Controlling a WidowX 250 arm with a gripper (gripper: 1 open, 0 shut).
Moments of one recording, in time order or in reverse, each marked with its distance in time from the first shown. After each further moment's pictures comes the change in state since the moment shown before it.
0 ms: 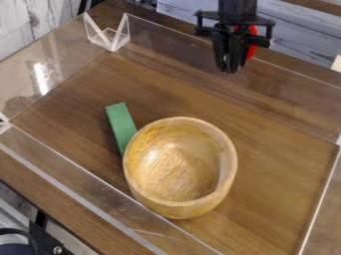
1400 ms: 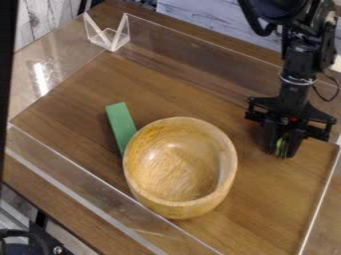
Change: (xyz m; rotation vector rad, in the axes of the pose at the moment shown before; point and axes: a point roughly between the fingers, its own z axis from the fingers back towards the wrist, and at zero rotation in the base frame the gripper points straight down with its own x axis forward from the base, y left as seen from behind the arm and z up) arm -0.007 -0.066 -0.087 0.059 -0.039 0.126
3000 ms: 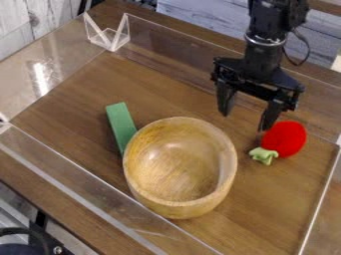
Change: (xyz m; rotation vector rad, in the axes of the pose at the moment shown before) arm -0.018 0.056 0.059 0.085 -0.069 -0.022
